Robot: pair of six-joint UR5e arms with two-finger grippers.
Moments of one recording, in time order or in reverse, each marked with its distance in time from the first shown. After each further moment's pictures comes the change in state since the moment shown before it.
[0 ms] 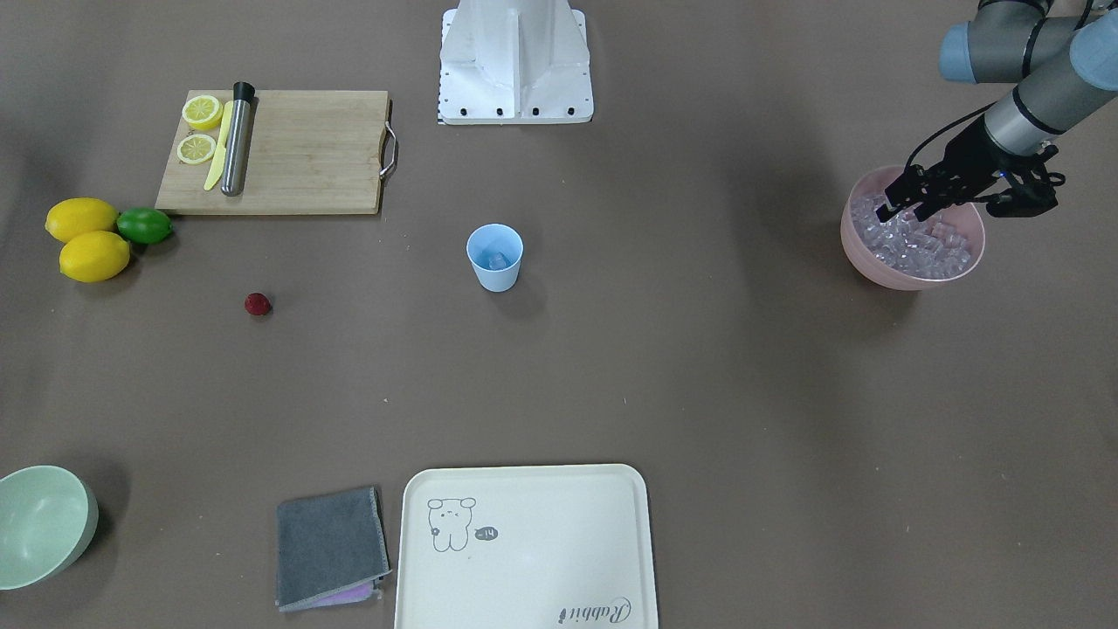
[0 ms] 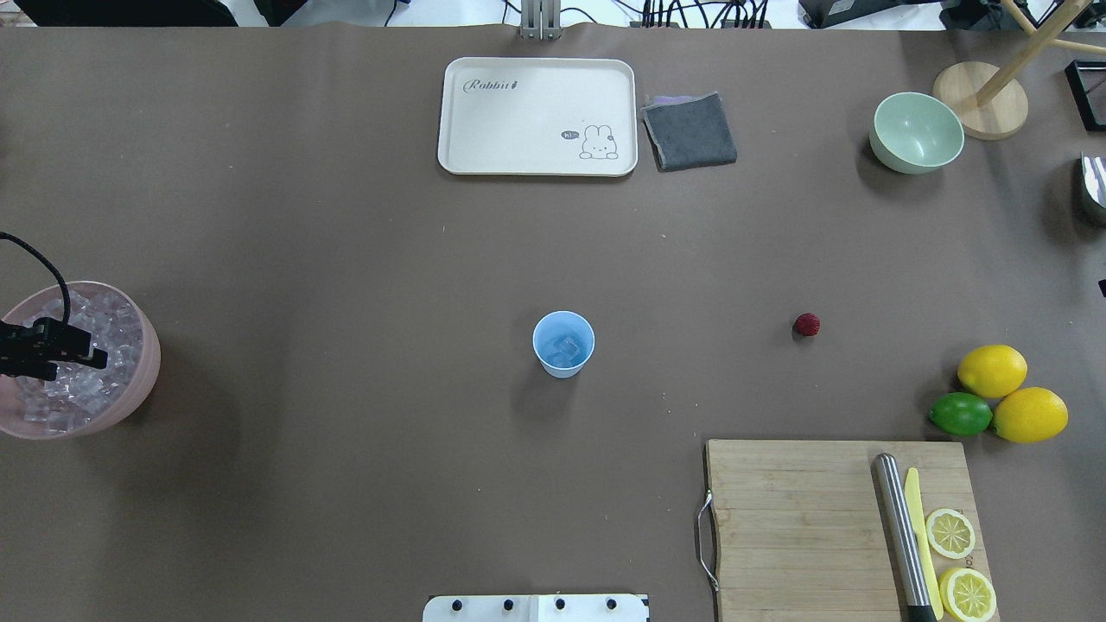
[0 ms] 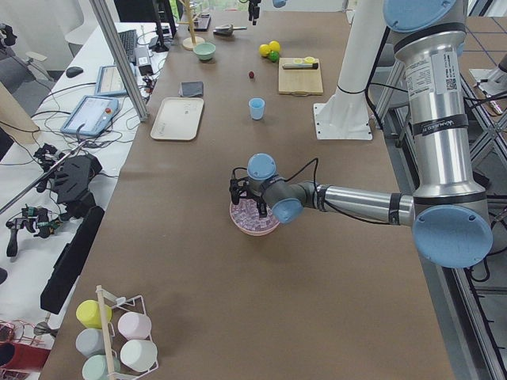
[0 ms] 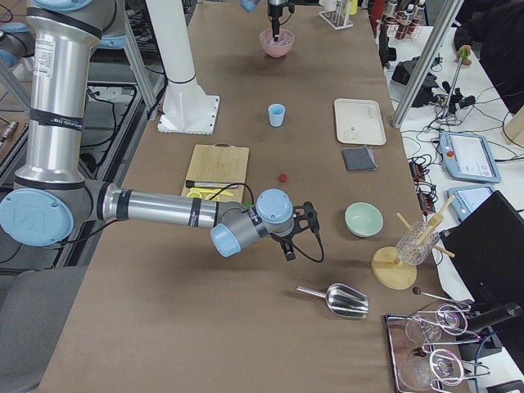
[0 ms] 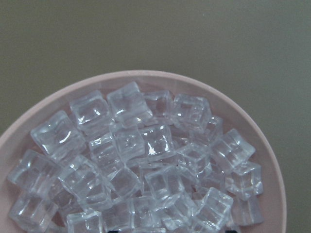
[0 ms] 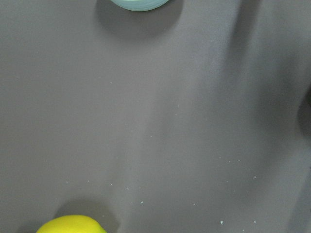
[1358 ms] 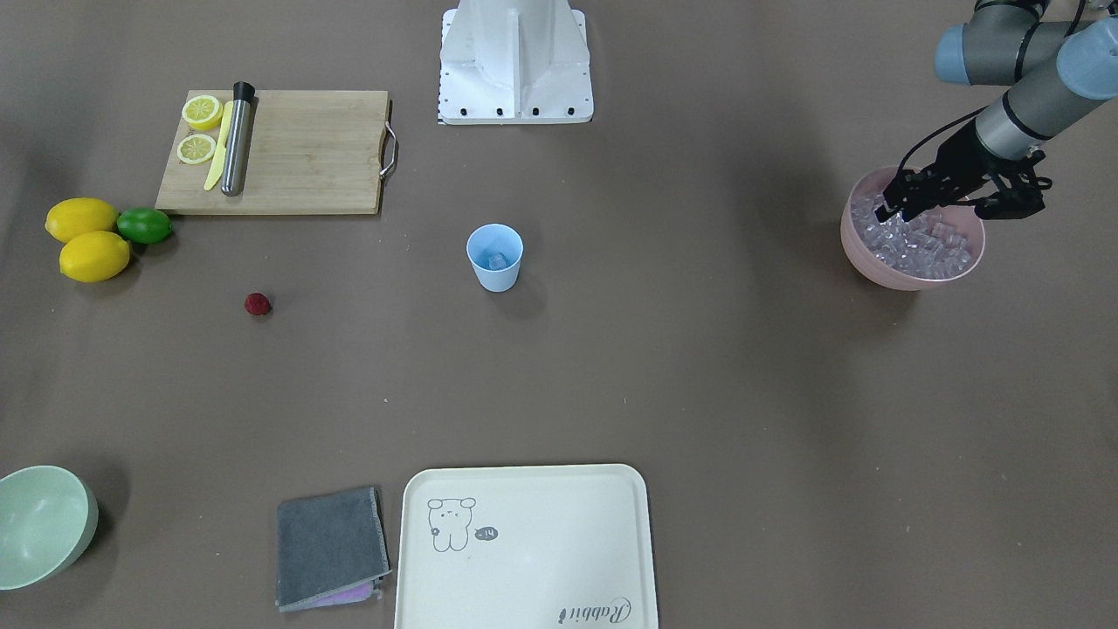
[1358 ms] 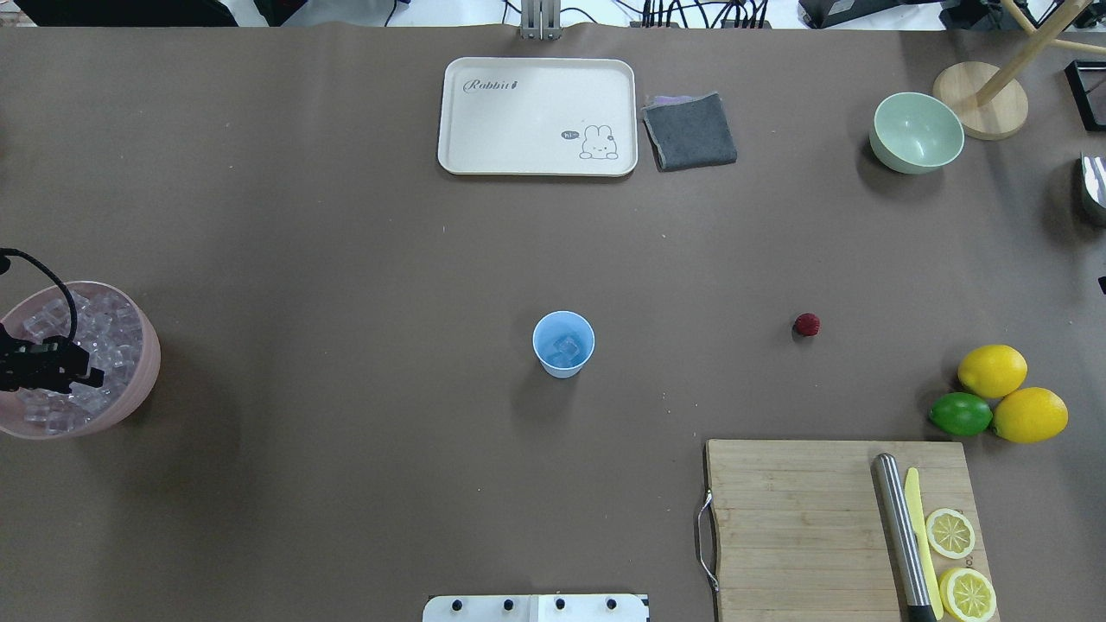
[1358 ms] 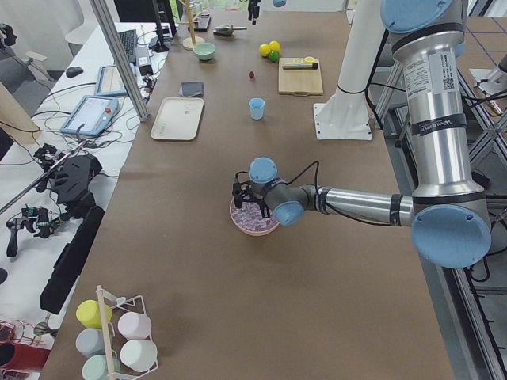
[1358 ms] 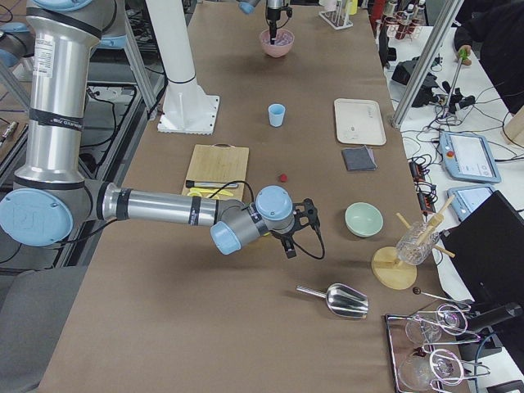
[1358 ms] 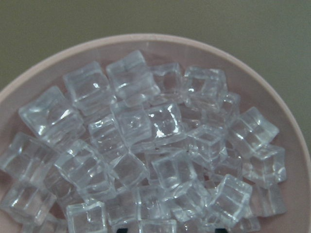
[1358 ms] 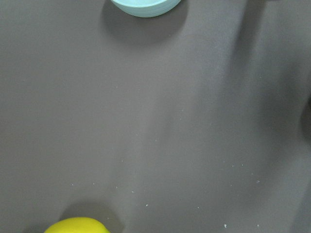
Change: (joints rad) left arm 0.027 0.011 0.017 -0.004 0.000 0.003; right arm 0.002 -0.002 0.017 -0.002 0.001 0.002
